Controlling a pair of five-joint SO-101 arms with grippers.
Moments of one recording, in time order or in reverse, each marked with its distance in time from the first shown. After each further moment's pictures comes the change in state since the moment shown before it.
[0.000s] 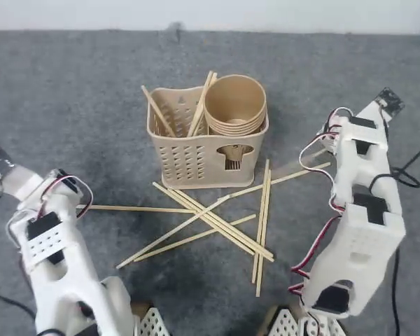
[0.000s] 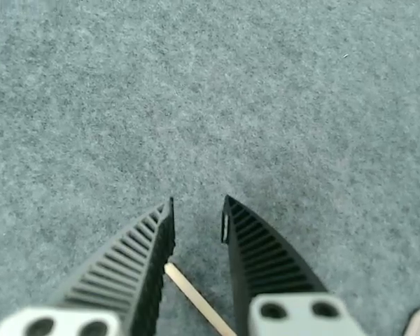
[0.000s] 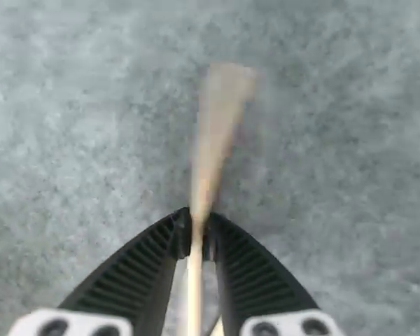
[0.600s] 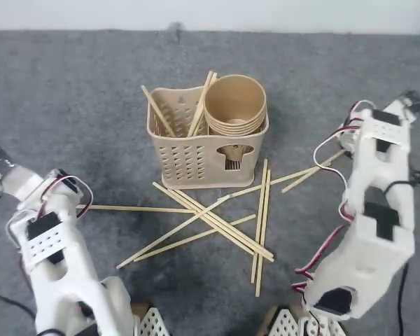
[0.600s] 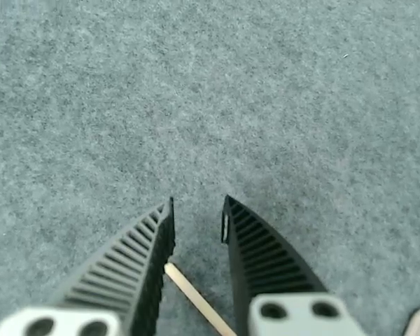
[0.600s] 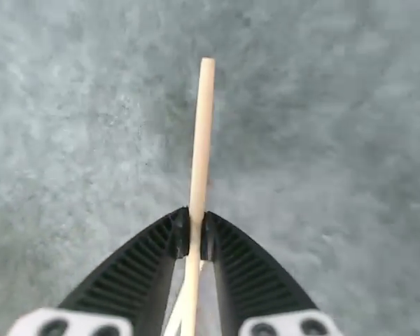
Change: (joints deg) left arm 0.0 0.0 0.0 0.0 0.0; right arm 5.8 -9.5 -2.6 14.2 0.3
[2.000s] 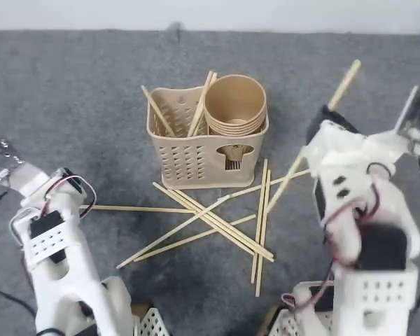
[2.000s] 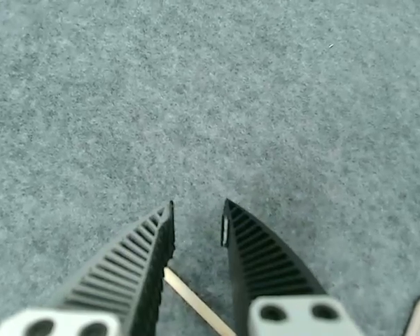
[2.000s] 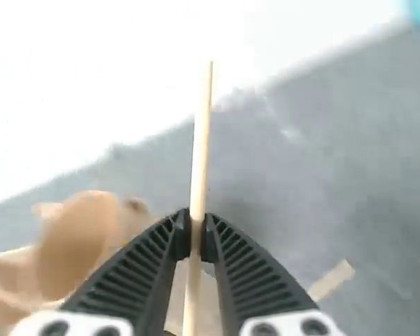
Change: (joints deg) left arm 1.7 0.0 0.1 0.0 -3.3; right arm -21.7 -76.9 27.3 -1.8 10.7
